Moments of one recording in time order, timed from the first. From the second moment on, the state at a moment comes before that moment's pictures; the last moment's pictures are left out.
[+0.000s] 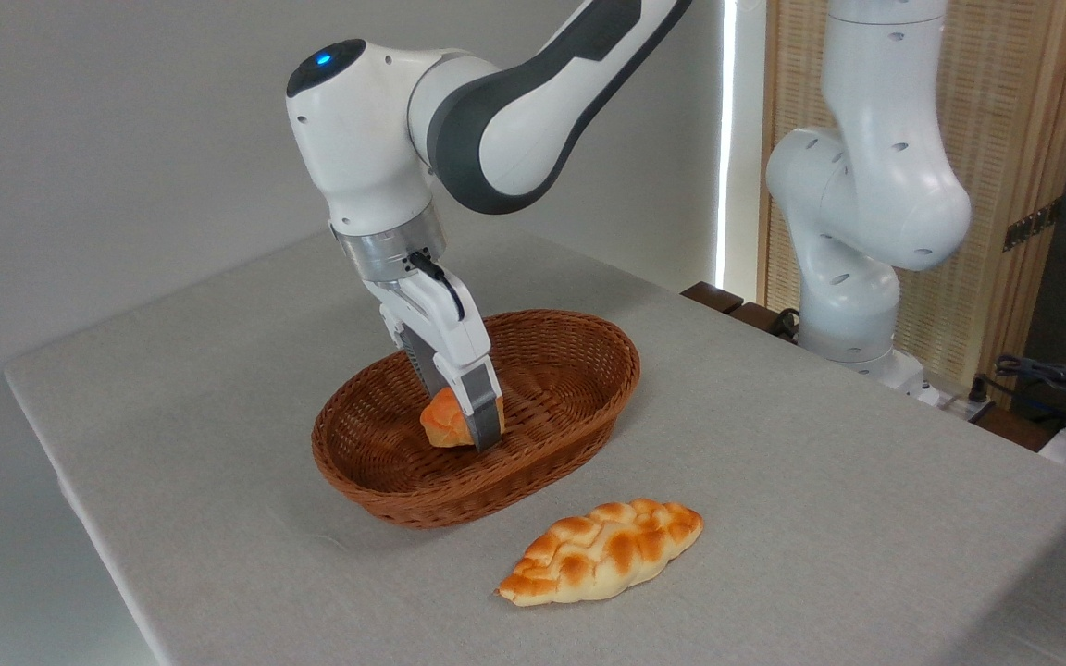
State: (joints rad) arm -0.26 -0.03 0.01 -2.11 -0.02 1.95 0.65
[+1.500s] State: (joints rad) arm -0.24 -0.15 0.47 -2.08 0.00 1.92 0.94
